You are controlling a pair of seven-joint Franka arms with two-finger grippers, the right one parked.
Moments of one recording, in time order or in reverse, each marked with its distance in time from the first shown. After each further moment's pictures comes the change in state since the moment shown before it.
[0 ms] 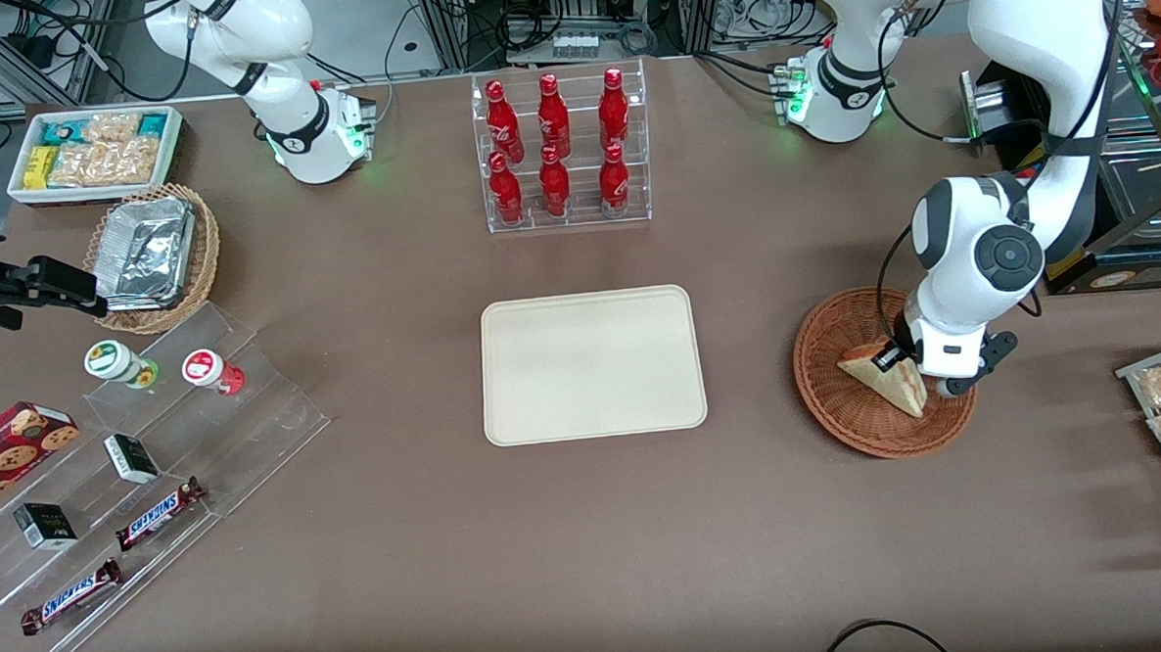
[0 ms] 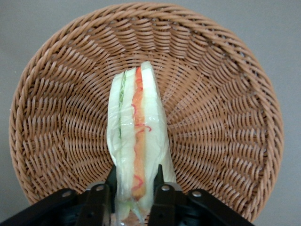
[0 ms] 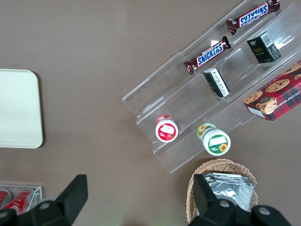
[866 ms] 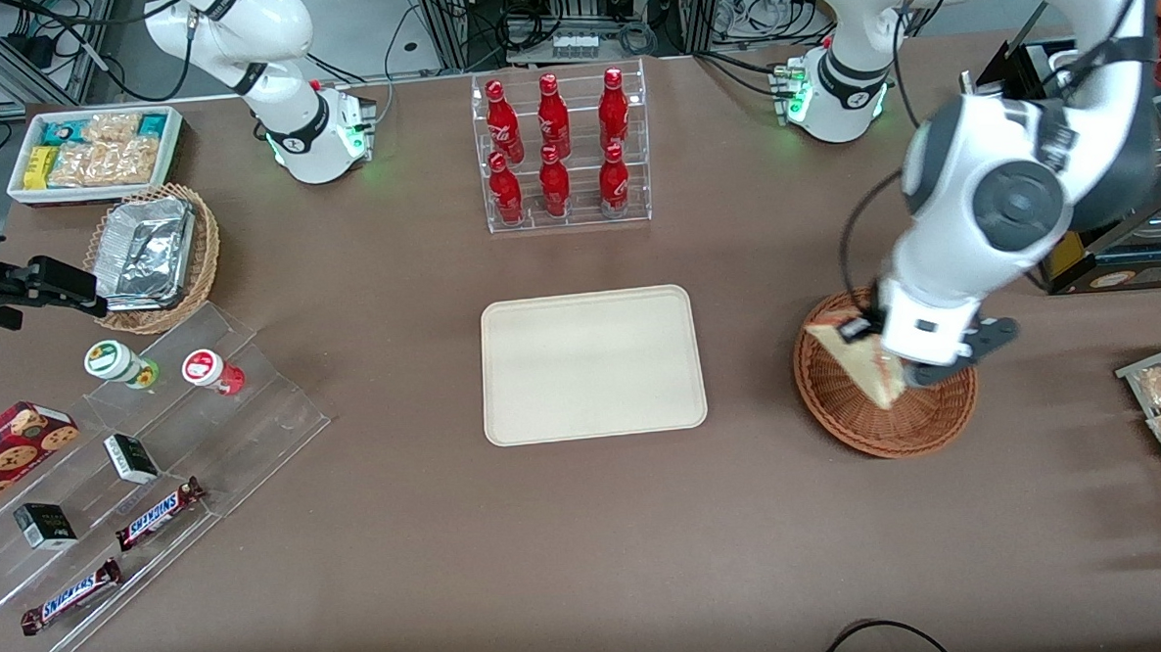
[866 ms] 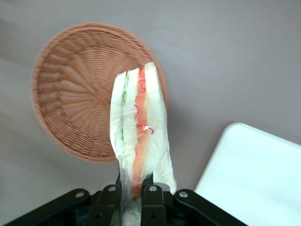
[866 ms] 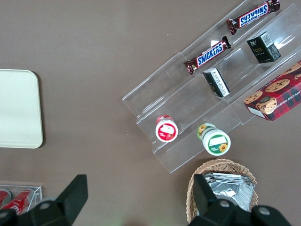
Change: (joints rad) arm -0.014 -0.061 -0.240 0.462 0.004 -0.599 0.022
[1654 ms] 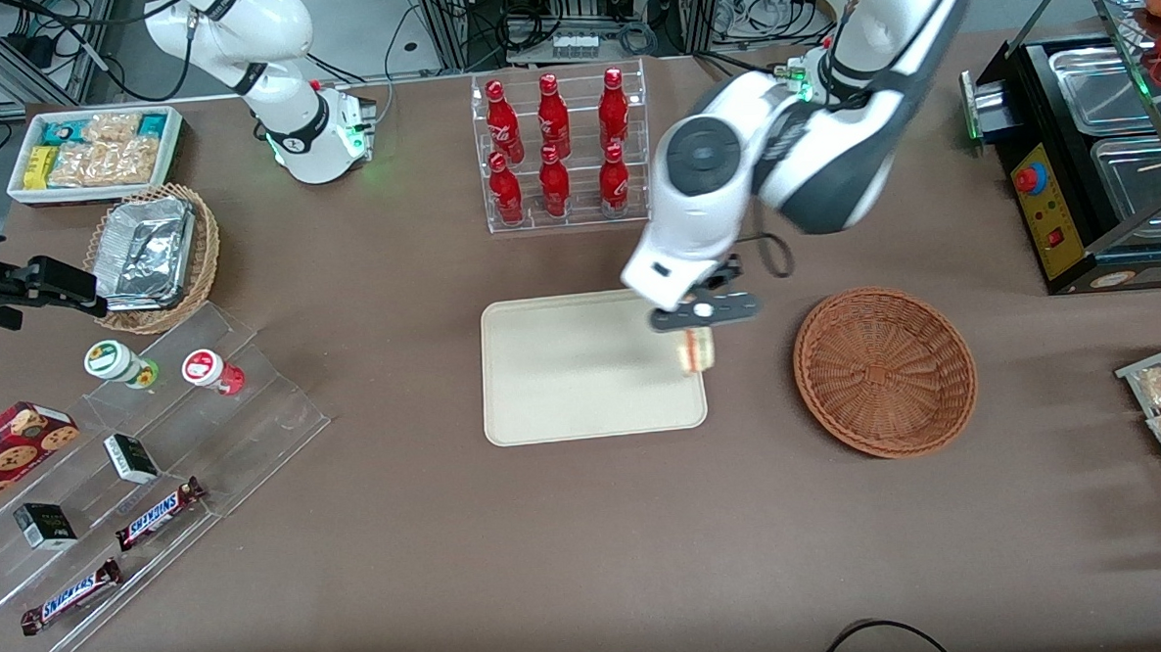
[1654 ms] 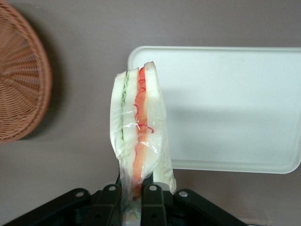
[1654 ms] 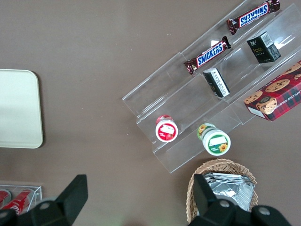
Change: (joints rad) arm -0.103 0.213 -0.336 0.124 0.158 0.005 -0.139
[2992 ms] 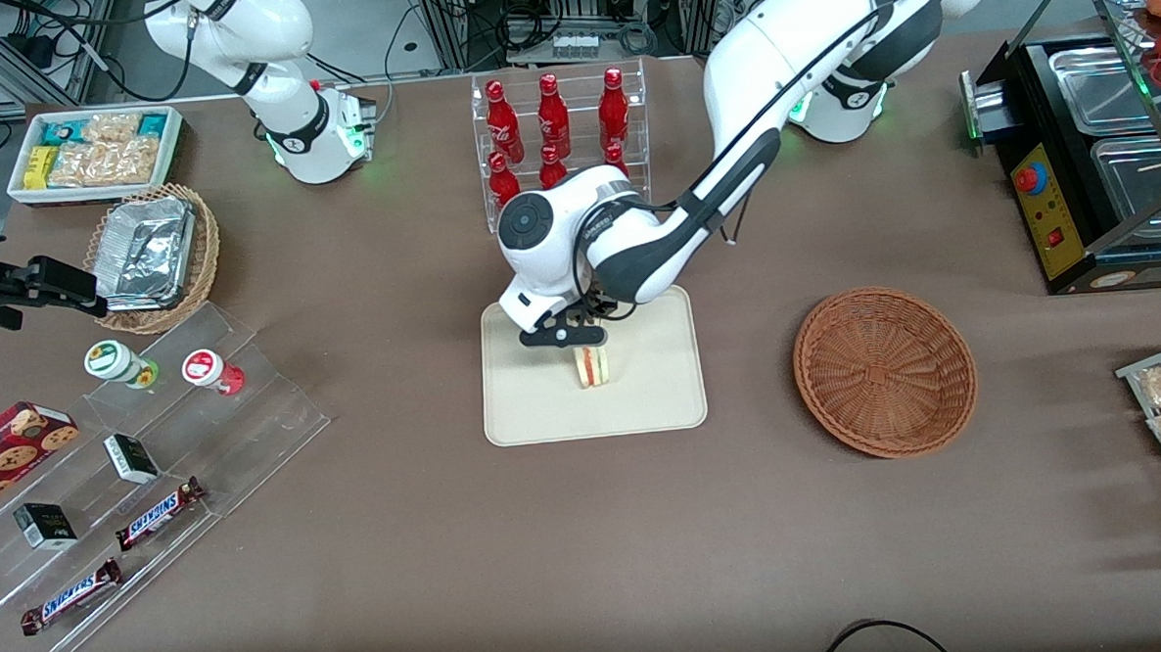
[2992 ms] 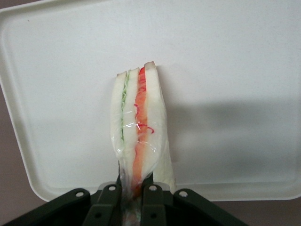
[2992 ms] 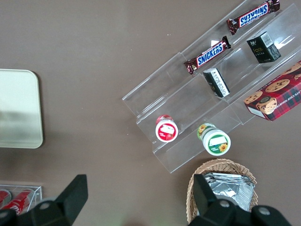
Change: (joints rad) arm -0.279 0.408 0.034 0.226 0.239 0.100 -0.164
